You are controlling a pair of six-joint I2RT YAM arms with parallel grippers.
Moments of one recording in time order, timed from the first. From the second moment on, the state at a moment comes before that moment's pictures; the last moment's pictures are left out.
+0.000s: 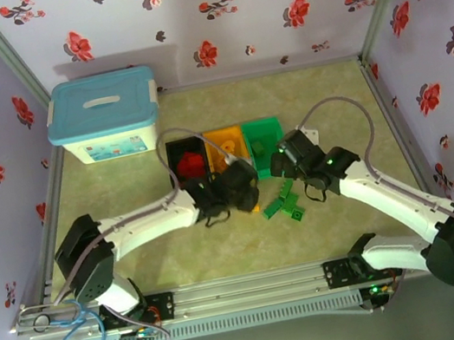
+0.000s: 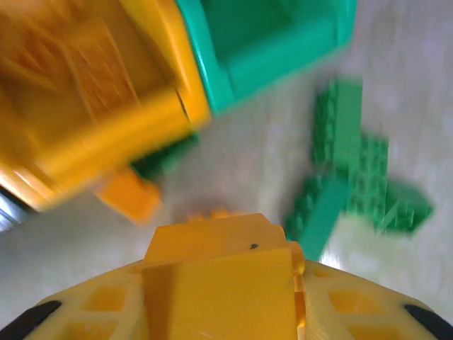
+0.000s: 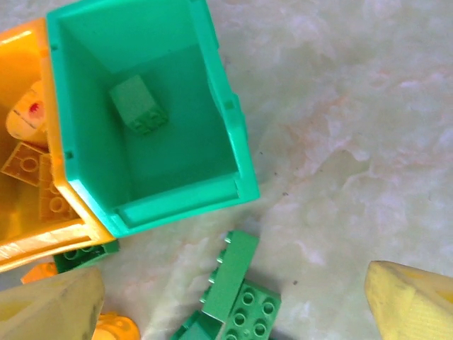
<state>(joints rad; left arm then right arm) -1.06 1.61 1.22 -0.55 -0.21 -0.56 0.65 1.14 0.89 -0.75 0.34 0.77</state>
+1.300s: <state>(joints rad) -0.95 1.28 0.95 -0.50 -0.25 -0.56 0.65 1.54 0.80 -0.55 0.22 0.78</state>
